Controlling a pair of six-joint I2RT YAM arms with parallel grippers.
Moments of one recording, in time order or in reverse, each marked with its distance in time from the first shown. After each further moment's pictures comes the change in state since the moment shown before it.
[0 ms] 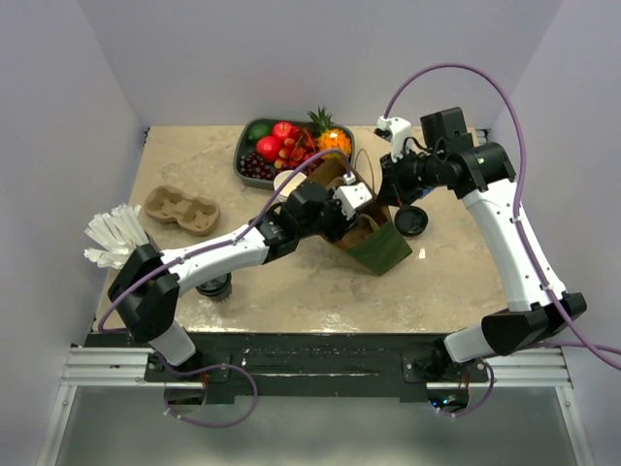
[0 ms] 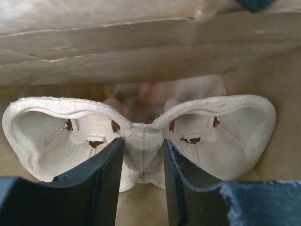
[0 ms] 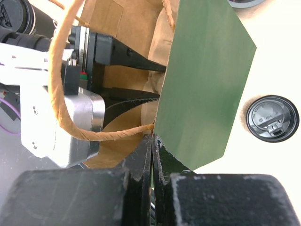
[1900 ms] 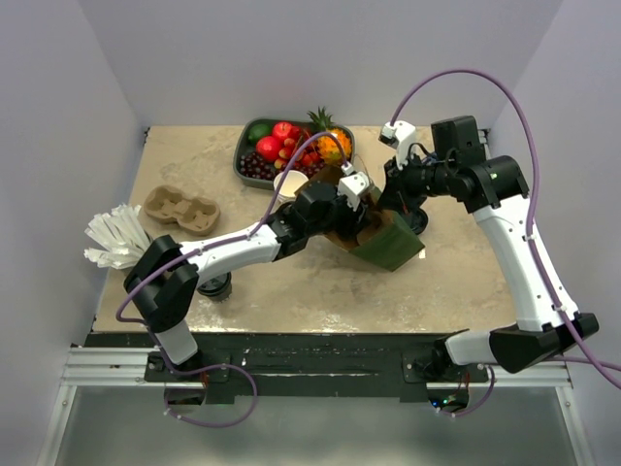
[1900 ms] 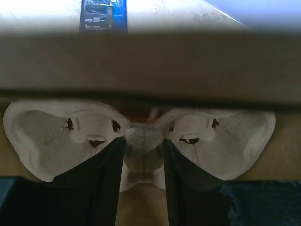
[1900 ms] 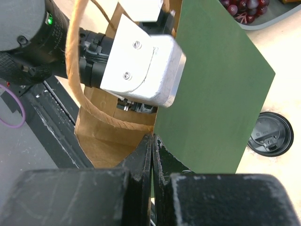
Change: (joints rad) left arm -0.002 0.098 0.037 0.106 0.010 -0.272; right arm 0.000 -0.097 -0.064 0.043 -0.071 -0.071
